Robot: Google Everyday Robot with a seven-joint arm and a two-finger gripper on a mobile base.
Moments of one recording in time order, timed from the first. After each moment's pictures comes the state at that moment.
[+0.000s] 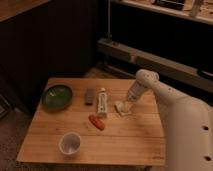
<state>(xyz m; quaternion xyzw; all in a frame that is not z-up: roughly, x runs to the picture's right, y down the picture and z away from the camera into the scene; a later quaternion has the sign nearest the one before) 0.133 0.105 0.938 -0.39 -0.13 0.21 0.89</state>
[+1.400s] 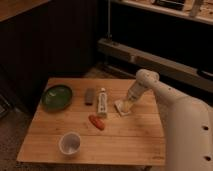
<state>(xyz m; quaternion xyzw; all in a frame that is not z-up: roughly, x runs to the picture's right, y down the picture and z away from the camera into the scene) 0.133 0.103 0.939 -0.39 -0.13 0.21 0.89</state>
